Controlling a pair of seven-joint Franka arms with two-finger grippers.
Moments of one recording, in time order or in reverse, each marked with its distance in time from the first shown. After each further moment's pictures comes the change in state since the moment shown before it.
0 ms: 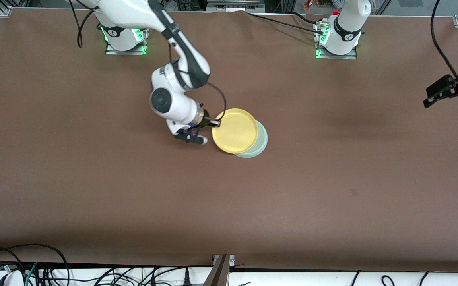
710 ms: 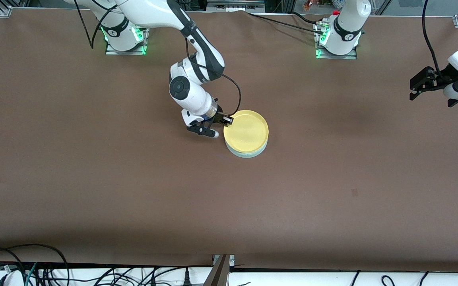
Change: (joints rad) left arm -0.094 0.002 0.013 -0.020 0.069 0.002 0.071; right arm 0.061 0.056 -0.001 -0.008 0.042 0.154 0.051
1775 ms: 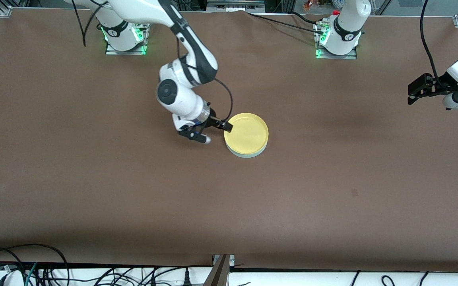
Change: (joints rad) left arm -0.017 0.075 -0.007 0.103 0.000 -0.076 -0.063; right arm 0.004 -0.100 -0.146 0.065 0.030 -0.235 -0.001
